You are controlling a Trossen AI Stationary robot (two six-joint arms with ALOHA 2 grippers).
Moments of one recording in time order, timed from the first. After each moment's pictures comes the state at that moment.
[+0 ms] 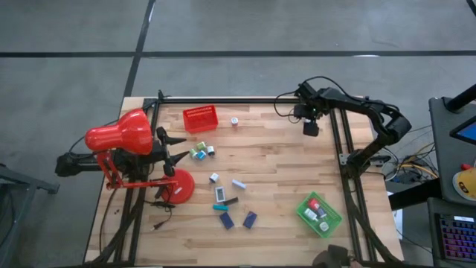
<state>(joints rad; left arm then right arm) 0.03 0.03 0.01 0.04 -0.25 0.09 -0.87 1.57 0.95 -0.77 0.15 -0.68</state>
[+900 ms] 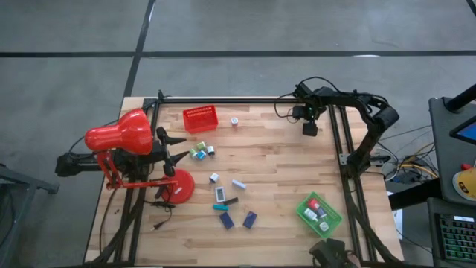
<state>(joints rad) 0.03 0.03 0.01 0.04 -0.25 0.09 -0.93 1.74 0.98 -0.74 0.16 -0.72</state>
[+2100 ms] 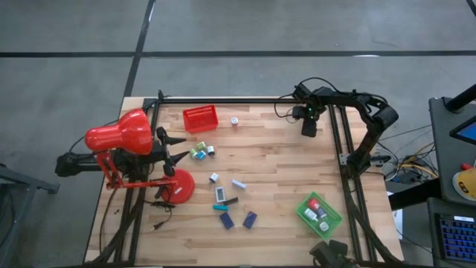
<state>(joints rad) 0.03 0.03 0.01 0.04 -0.25 0.09 -0.93 1.75 0.98 -0.77 0.16 -0.63</state>
